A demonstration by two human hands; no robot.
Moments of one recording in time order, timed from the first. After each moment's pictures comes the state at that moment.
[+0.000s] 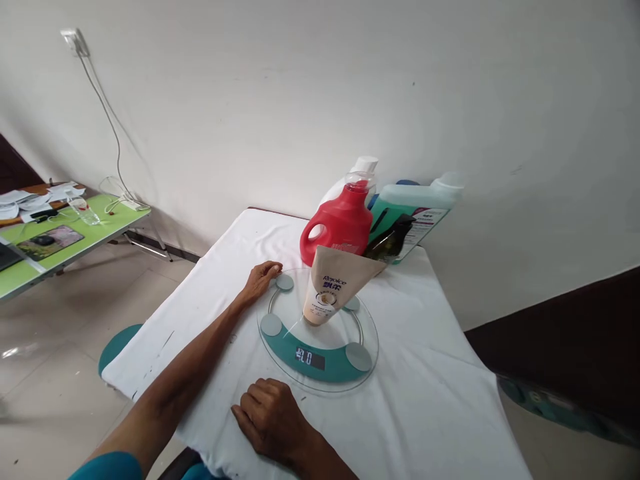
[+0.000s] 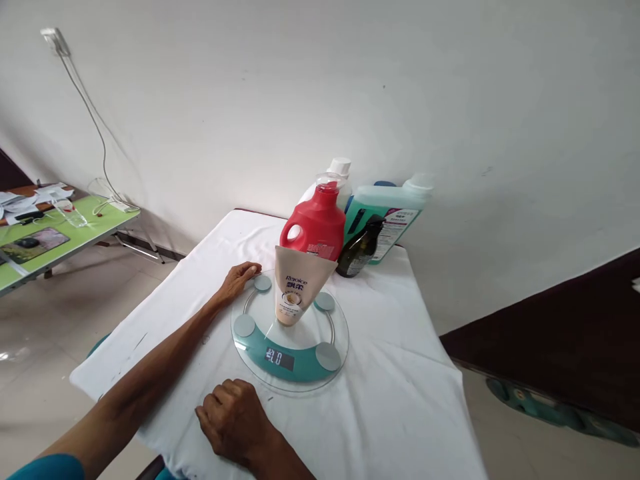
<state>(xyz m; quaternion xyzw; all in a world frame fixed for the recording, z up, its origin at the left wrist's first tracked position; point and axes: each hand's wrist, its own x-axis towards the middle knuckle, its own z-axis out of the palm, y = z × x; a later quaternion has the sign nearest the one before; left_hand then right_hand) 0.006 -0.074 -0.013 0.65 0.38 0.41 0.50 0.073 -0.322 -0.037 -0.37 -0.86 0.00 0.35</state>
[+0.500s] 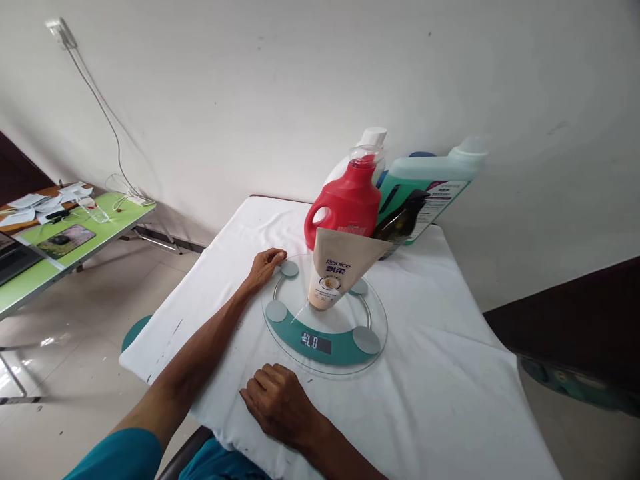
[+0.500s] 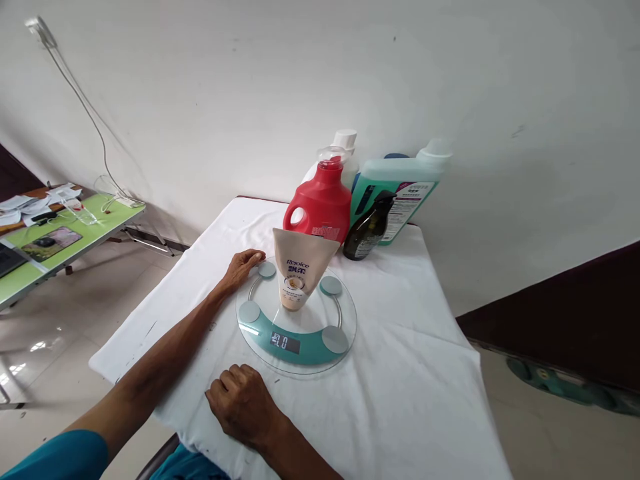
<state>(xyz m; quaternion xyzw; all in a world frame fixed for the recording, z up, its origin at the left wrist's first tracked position) 0.006 -0.073 -0.009 0.66 0.39 0.41 0.50 0.072 -0.327 -0.035 -0.37 -0.87 -0.05 0.33</state>
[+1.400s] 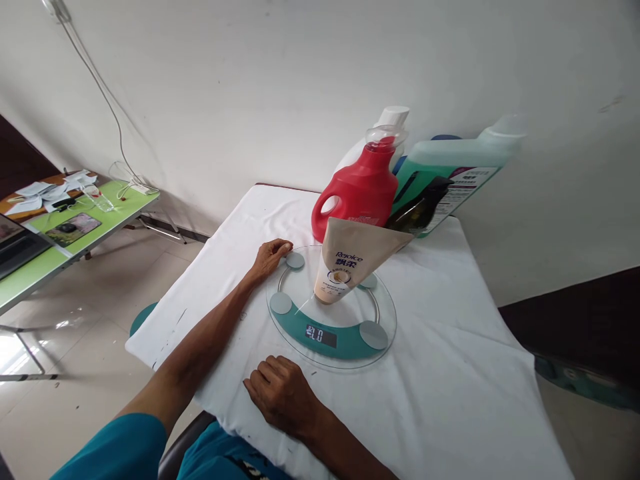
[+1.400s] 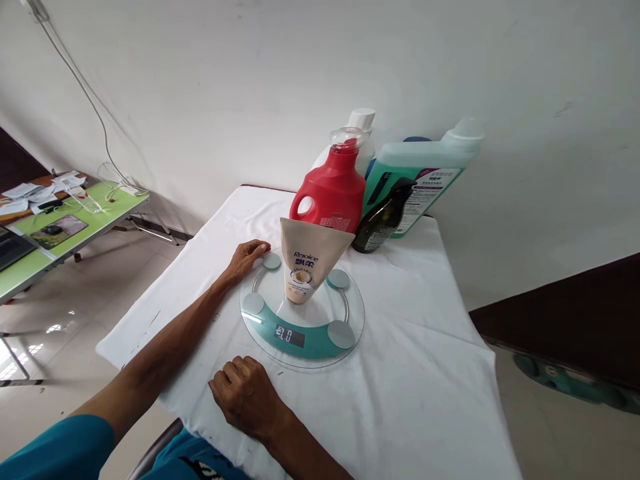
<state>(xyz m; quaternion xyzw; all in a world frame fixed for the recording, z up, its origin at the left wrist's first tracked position) 0.008 -0.070 -0.011 0.65 0.39 0.40 0.51 0.072 -0.326 -0.034 -0.37 -0.86 -0.06 0.35</state>
